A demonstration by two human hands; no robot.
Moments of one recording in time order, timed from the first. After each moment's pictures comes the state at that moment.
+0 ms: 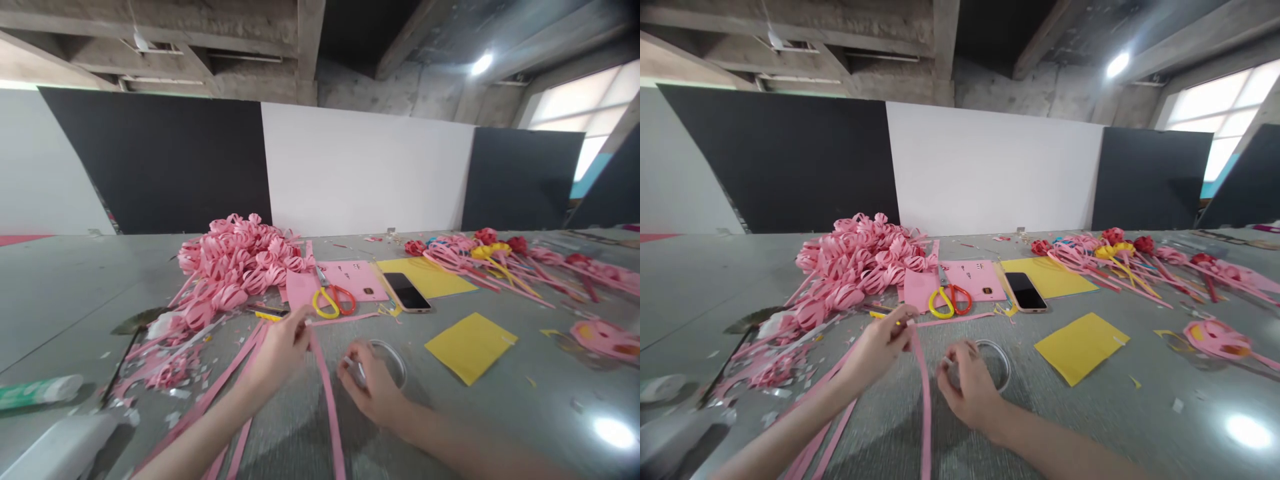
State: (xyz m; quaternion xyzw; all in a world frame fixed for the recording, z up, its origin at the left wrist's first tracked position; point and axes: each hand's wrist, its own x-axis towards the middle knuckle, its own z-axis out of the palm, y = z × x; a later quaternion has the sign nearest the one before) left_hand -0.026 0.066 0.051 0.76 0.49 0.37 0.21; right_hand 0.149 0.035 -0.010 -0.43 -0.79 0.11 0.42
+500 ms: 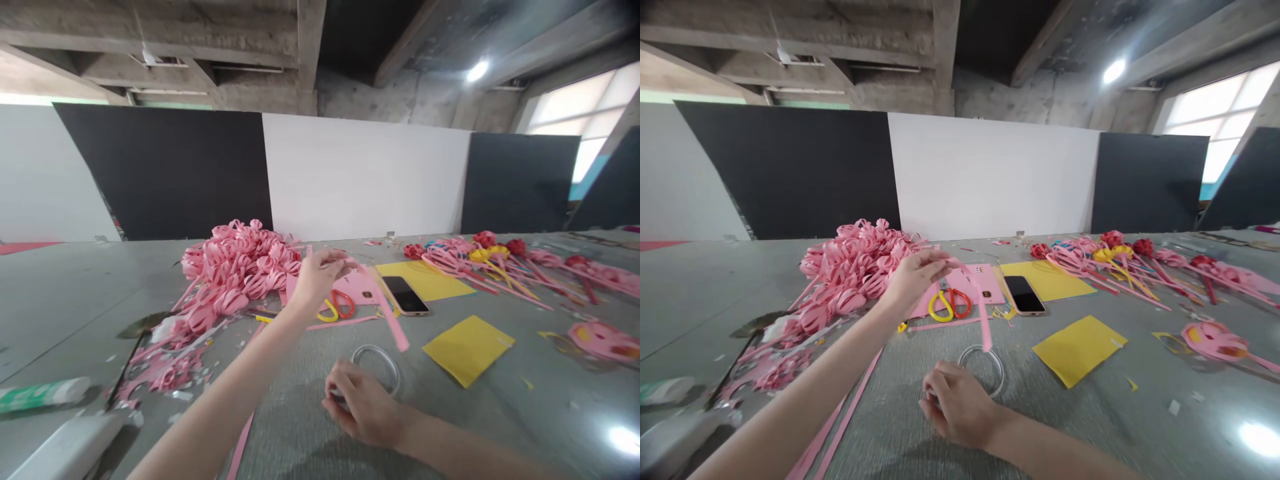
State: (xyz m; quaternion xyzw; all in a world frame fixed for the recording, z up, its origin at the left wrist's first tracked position) left_hand 0.045 0.110 0.133 0.58 0.33 0.56 0.49; right_hand 0.146 0.028 -0.009 -0.31 -0.90 0.11 0.29
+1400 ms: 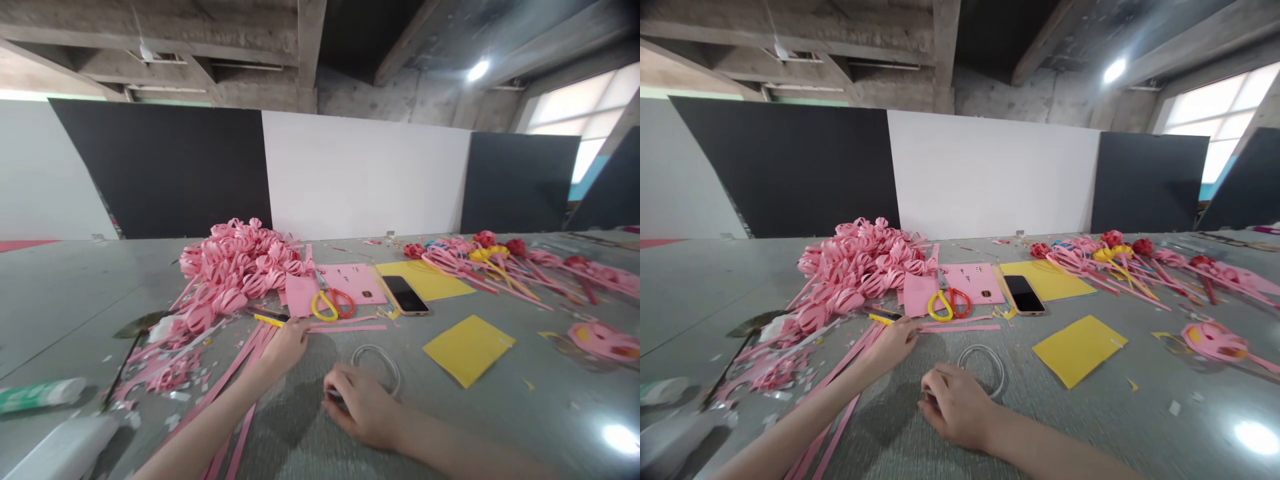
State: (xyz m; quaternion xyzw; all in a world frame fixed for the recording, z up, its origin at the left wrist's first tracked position) left_hand -0.028 0.115 0.007 0.81 0.55 0.18 0.09; right_hand 0.145 0.028 -0.007 -0.33 -0.90 0.10 0.27
